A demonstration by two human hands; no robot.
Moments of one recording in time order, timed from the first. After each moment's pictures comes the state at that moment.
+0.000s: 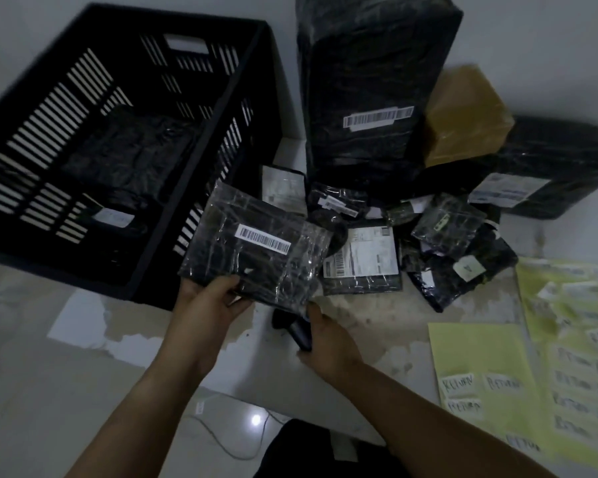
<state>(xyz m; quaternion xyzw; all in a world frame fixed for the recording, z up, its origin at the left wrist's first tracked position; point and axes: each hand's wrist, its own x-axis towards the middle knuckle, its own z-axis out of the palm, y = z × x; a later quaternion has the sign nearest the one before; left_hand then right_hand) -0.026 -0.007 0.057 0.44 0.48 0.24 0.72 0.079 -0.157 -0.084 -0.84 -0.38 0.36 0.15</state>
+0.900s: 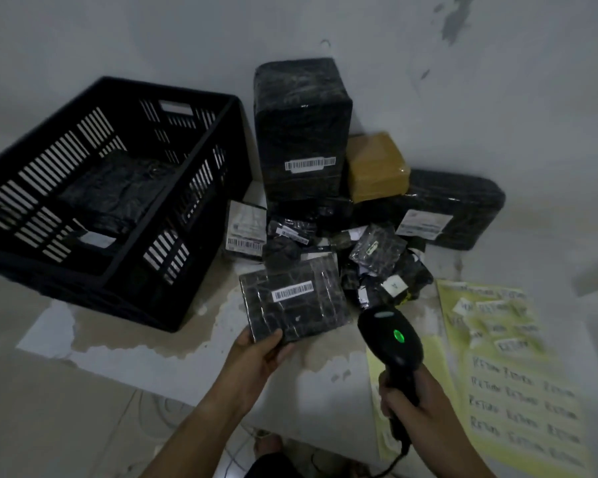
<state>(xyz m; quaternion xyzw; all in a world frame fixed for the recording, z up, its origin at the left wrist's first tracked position) -0.005 -0.142 0.017 0.33 0.46 0.12 0.81 0.113 -0.368 0.080 -0.78 -0.12 0.40 0.47</state>
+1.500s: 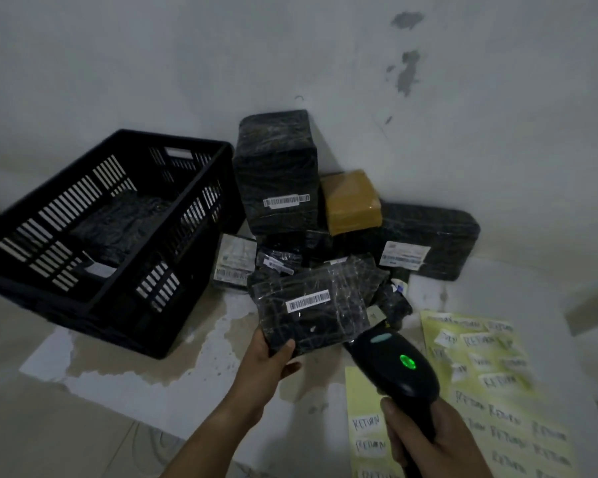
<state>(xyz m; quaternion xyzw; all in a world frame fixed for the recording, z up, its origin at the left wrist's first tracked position) 0.049 -0.187 0.051 0.56 0.40 0.13 0.71 0.146 -0.410 0.142 -0.76 -0.13 0.39 0.51</state>
